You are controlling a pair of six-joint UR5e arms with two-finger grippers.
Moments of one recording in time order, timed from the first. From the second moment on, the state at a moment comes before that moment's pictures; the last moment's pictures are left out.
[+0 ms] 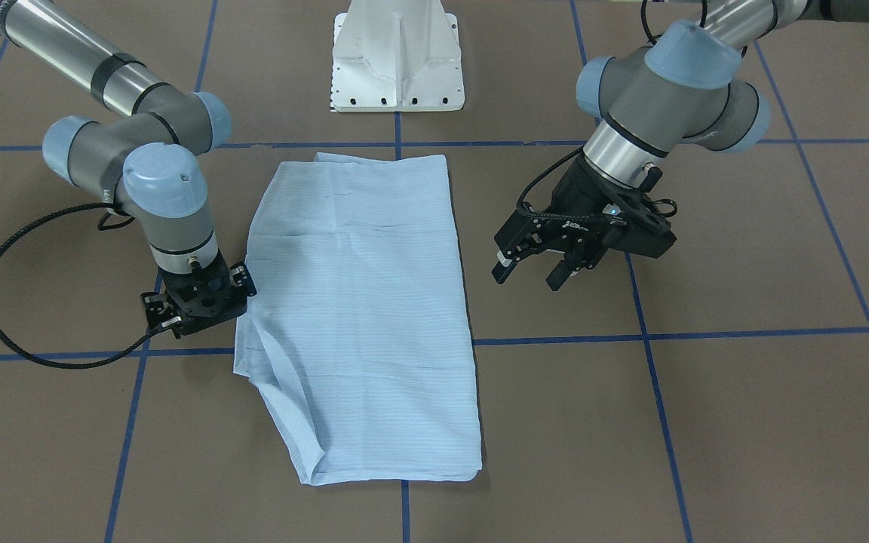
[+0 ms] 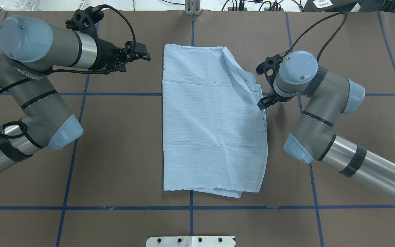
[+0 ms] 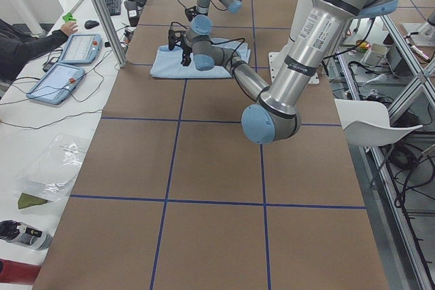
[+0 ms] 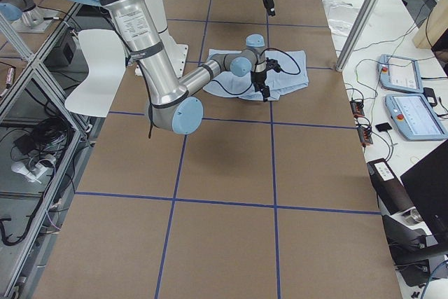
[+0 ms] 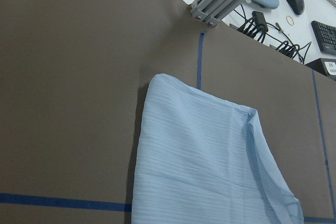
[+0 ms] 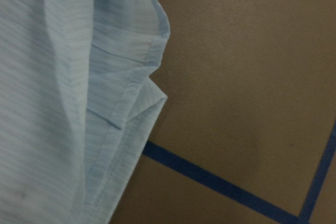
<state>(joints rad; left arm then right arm) -0.80 -2.10 -1.67 -2.25 -1.91 -1.44 0.73 -1.10 1.54 -1.40 1.81 0.51</state>
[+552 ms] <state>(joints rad) -0.80 -2.10 -1.67 -2.25 -1.91 -1.44 0.80 -1.04 1.55 -1.40 1.89 0.51</state>
